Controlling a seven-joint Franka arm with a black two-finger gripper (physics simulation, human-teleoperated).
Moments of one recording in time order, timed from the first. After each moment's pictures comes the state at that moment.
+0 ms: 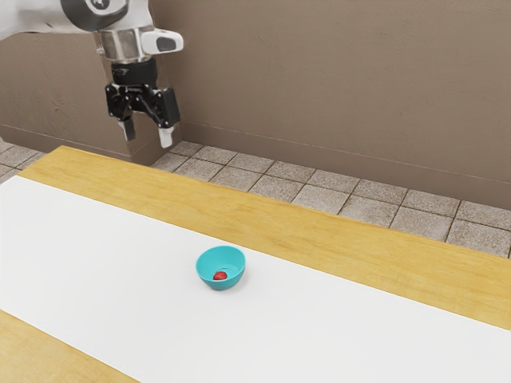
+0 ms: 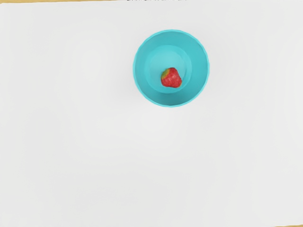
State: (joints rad) arm -0.04 0.07 0.02 -1.47 -0.06 1.39 0.03
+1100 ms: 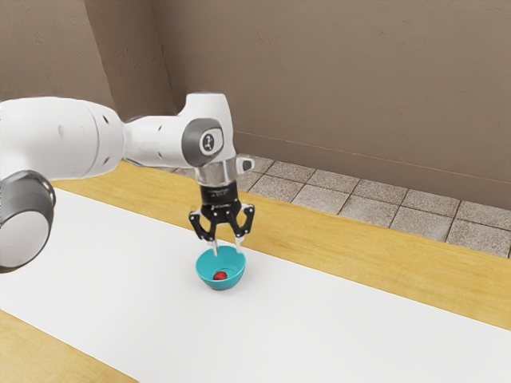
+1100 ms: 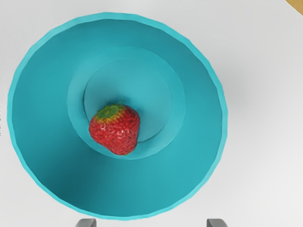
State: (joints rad) arm -0.41 0.45 0.35 -1.68 -0.33 1.83 -0.59
